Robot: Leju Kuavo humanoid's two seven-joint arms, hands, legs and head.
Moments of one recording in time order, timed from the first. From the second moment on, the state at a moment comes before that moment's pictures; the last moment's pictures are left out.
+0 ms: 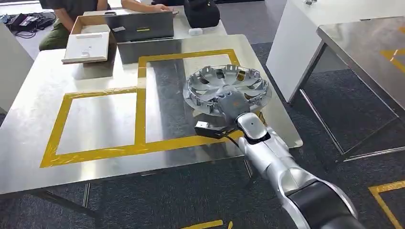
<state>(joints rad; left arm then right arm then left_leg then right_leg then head) -0.11 -0.26 0.98 -0.20 -0.73 0.42 0.09 -0.79 0.09 0.27 -0.42 1.57 -0.34 -0.17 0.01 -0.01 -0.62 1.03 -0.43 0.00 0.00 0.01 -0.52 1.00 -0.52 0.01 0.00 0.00</state>
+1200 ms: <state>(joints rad) -0.11 -0.23 0.99 -0.20 -0.79 0.36 0.10 -0.83 0.19 0.40 -0.45 1.51 -0.42 -0.20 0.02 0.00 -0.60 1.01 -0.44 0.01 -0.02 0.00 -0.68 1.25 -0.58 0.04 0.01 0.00</state>
